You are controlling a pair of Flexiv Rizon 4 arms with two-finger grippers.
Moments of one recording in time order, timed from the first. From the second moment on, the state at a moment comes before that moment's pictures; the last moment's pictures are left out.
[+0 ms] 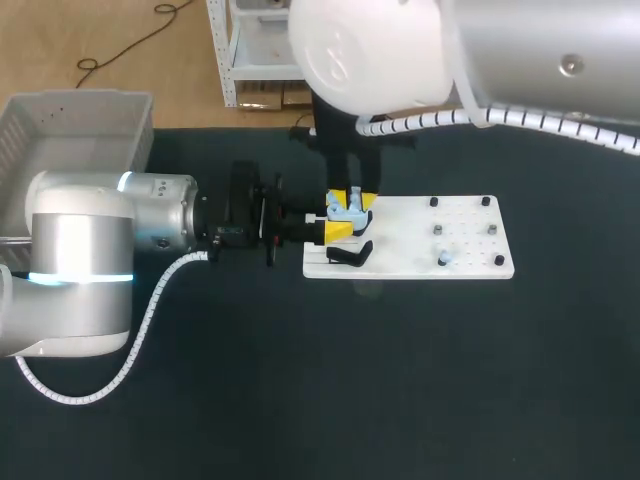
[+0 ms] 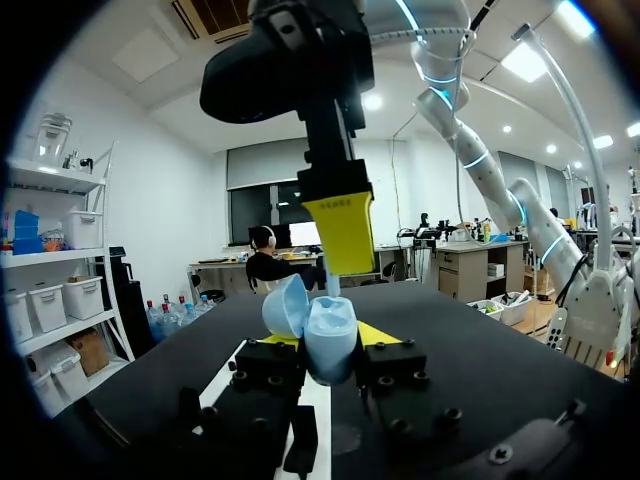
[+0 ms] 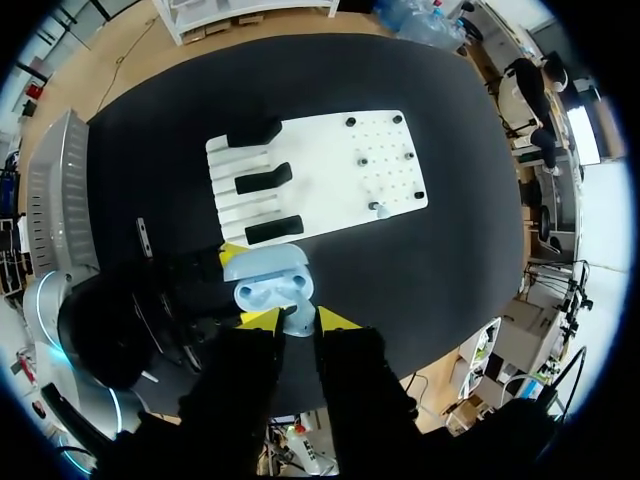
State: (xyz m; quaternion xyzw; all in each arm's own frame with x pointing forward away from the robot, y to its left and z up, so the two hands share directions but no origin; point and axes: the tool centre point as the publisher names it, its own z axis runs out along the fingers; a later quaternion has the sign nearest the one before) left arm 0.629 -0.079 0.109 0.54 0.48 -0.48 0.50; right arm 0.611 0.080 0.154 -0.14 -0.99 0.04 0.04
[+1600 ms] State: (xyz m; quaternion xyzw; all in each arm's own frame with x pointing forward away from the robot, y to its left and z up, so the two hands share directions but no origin) left arm 0.629 -0.078 0.109 0.54 0.48 -0.48 0.50; right arm 0.623 0.079 0.140 -0.15 -0.99 0.04 0.07
